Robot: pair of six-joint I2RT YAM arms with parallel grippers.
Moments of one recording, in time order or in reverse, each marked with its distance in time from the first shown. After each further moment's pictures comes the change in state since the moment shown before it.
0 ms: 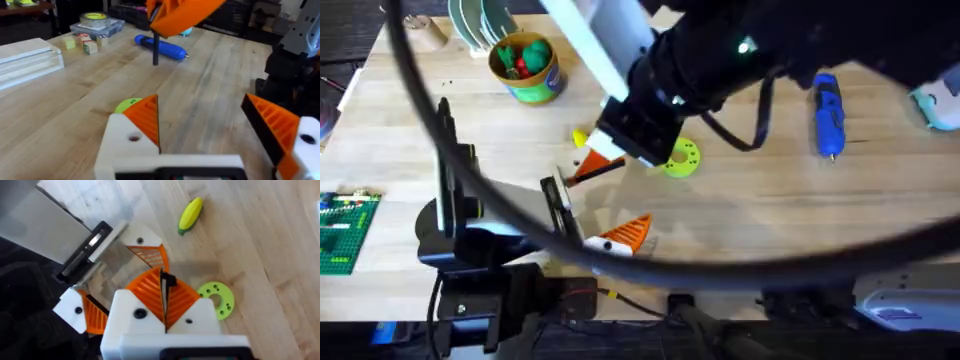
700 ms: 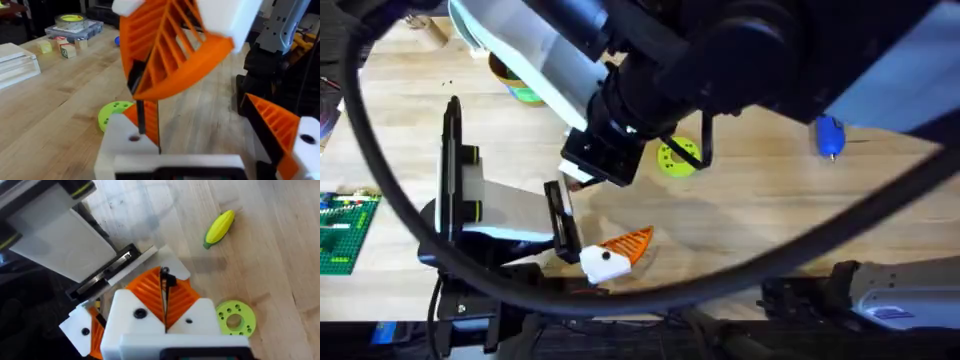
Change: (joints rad) left arm 0.000 0.000 0.000 -0.001 0.087 0.000; right arm 0.069 0.082 0.001 0.063 -0.030 0.011
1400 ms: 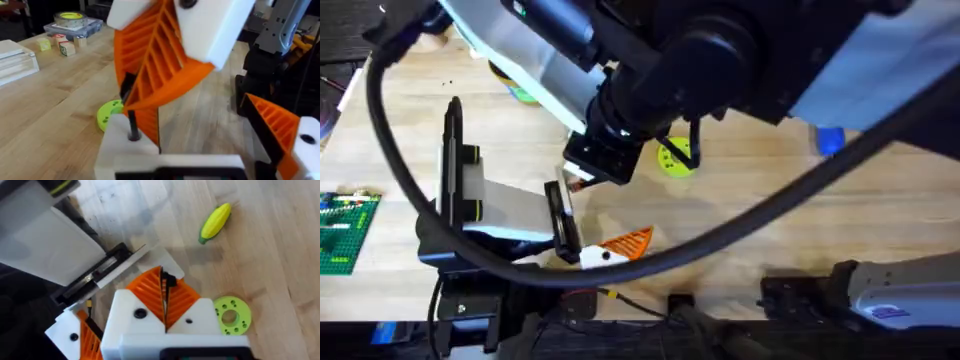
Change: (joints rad) left arm 0.000 0.000 0.000 -0.005 0.000 -0.003; right arm 0.000 0.034 0.004 -0.015 0.051 -0.005
